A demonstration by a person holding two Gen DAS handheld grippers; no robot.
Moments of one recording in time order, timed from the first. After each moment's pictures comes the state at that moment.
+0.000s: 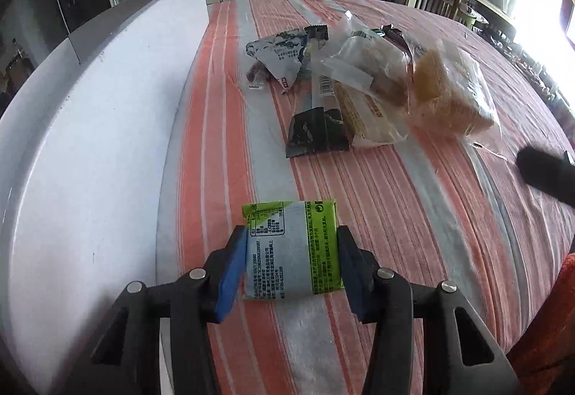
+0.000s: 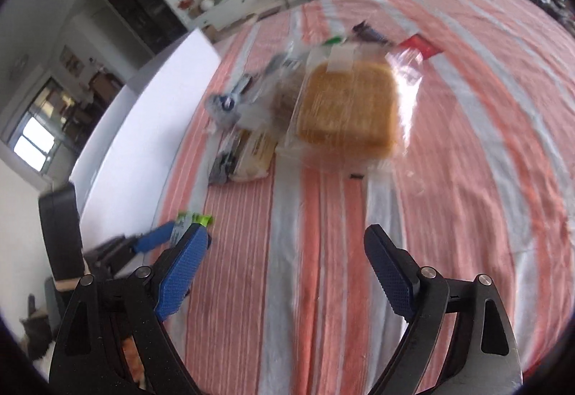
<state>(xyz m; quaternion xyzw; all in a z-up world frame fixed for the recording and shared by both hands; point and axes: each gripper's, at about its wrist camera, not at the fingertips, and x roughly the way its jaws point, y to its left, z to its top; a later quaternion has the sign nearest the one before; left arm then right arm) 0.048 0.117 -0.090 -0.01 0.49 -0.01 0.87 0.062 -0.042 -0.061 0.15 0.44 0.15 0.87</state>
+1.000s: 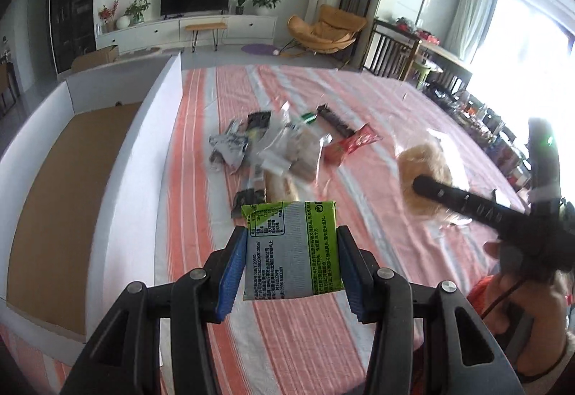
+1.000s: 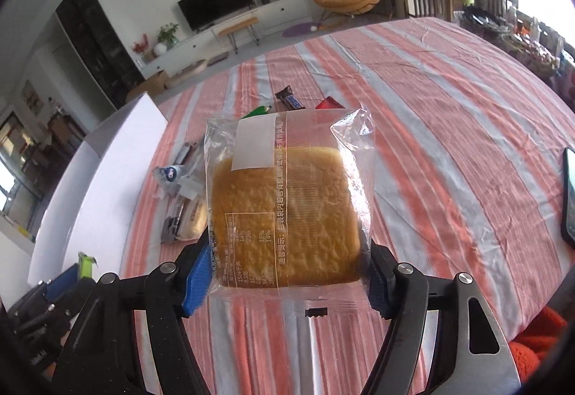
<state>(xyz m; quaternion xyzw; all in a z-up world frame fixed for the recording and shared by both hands) -0.011 0.099 0.020 -0.06 0.39 -0.09 0.91 0.050 -0.072 -0.036 0.13 0.41 0.10 0.90</state>
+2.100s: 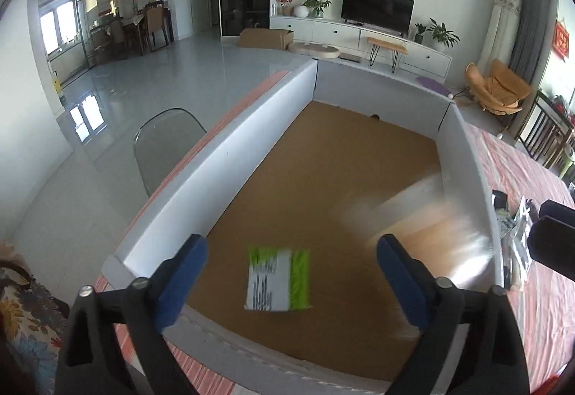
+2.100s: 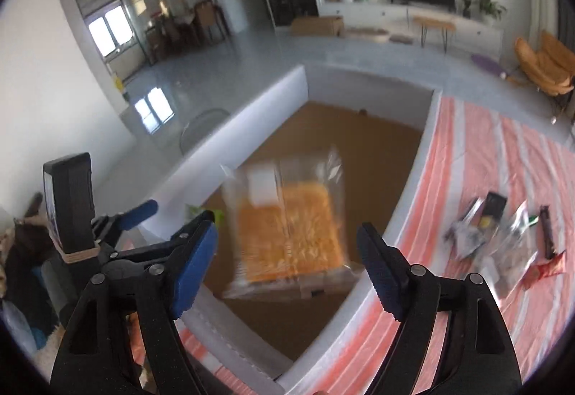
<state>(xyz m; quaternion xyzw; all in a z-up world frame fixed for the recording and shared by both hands) -0.037 0.365 0.015 -0.13 0.38 0.25 0.88 0.055 0.240 0.038 -0.06 0.41 0.40 0.82</state>
